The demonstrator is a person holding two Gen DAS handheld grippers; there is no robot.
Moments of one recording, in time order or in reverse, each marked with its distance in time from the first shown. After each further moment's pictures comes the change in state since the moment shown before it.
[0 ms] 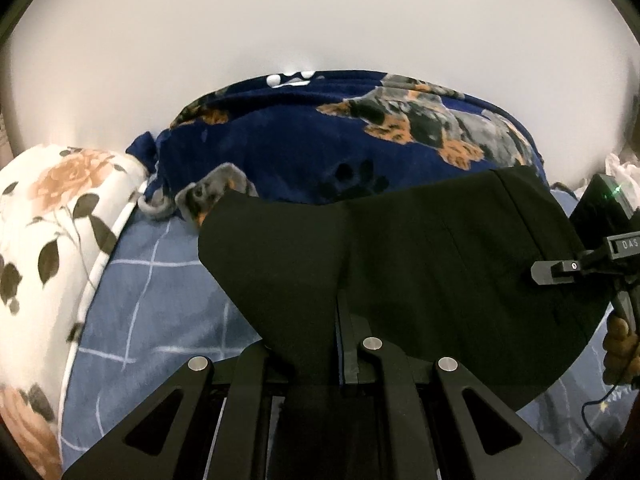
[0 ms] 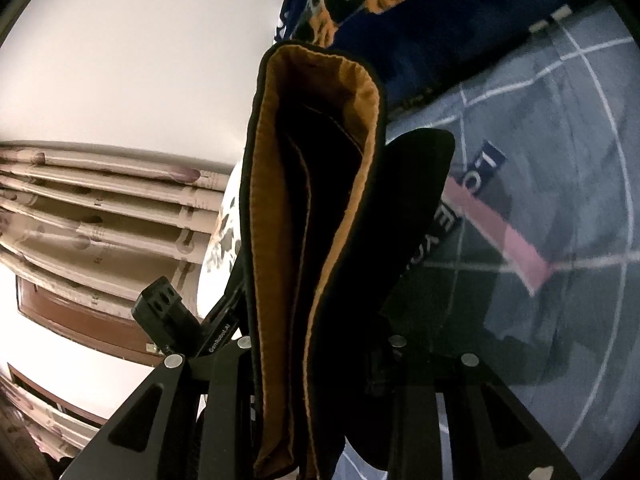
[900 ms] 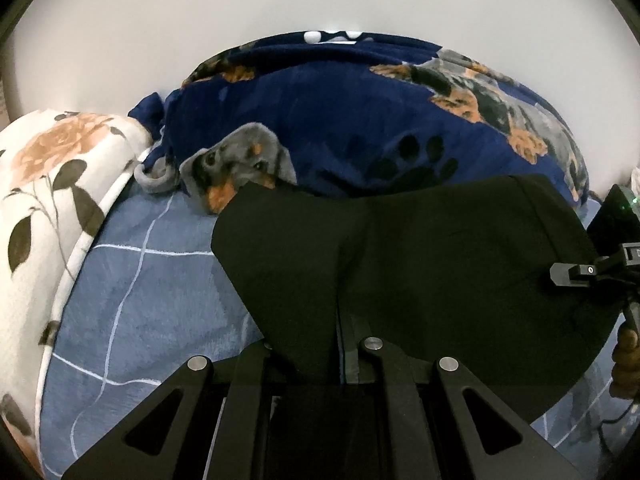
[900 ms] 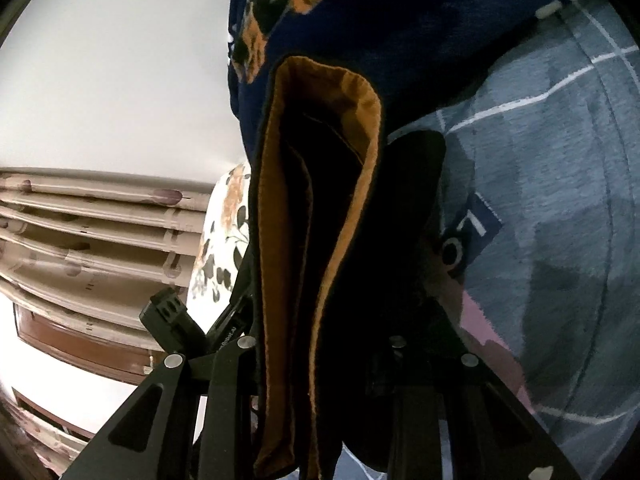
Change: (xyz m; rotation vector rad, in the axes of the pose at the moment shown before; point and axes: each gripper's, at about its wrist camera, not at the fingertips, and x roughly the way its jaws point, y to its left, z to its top) left arm 0.073 0.036 -0.008 -0.069 0.053 0.040; right arm 0.027 -0.048 0.034 0.051 -0.011 -0.036
